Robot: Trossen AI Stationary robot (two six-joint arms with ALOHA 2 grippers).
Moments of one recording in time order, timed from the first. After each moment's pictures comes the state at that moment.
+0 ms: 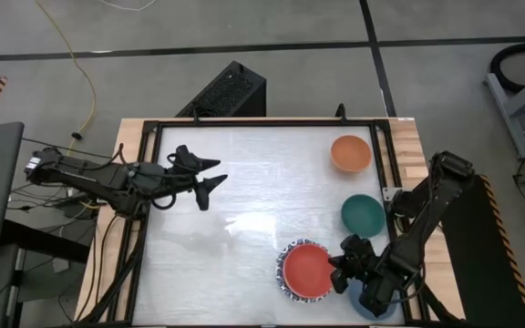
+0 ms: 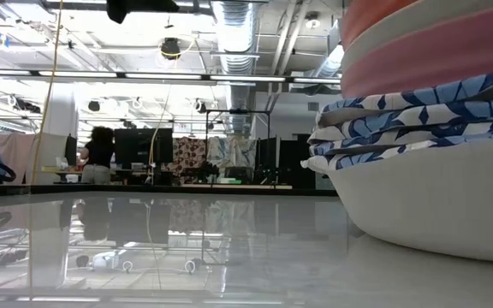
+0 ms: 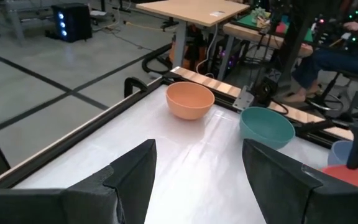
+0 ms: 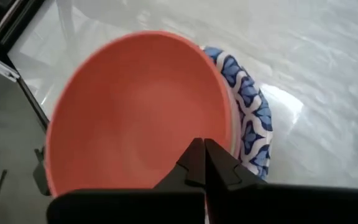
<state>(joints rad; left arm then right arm) -0.21 0.95 0.89 -0.12 -0.64 -0.30 0.97 1.49 1.11 -0.86 0.73 1.81</state>
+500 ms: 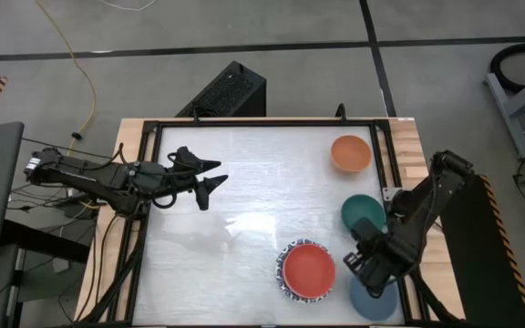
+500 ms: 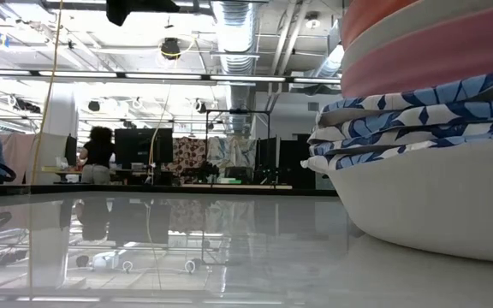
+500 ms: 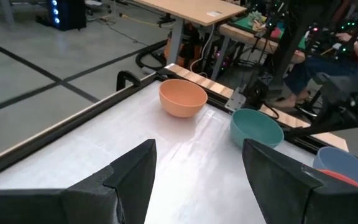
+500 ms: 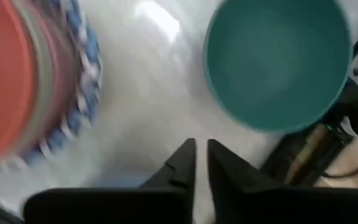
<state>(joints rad) -0.20 0.95 0.89 -0.13 -0.61 -0.37 0.85 1.49 1.33 -1.54 0.22 1.76</state>
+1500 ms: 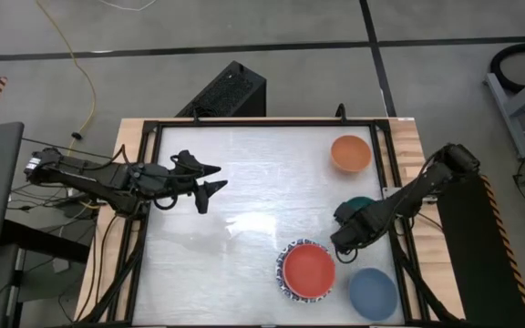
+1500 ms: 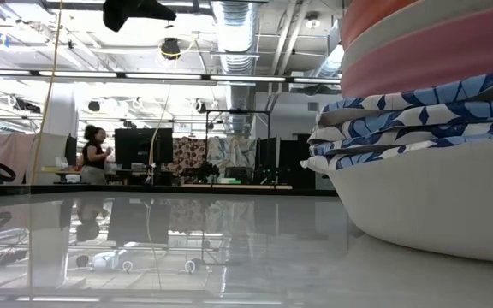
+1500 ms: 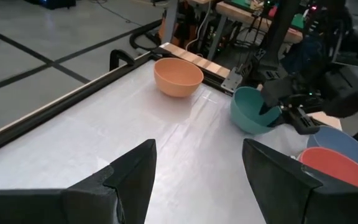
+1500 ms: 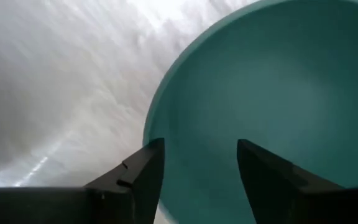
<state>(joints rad) -0.20 0.95 0.89 -0.21 -0.55 -0.42 0.53 1.37 0.90 -1.17 0.13 1.31</state>
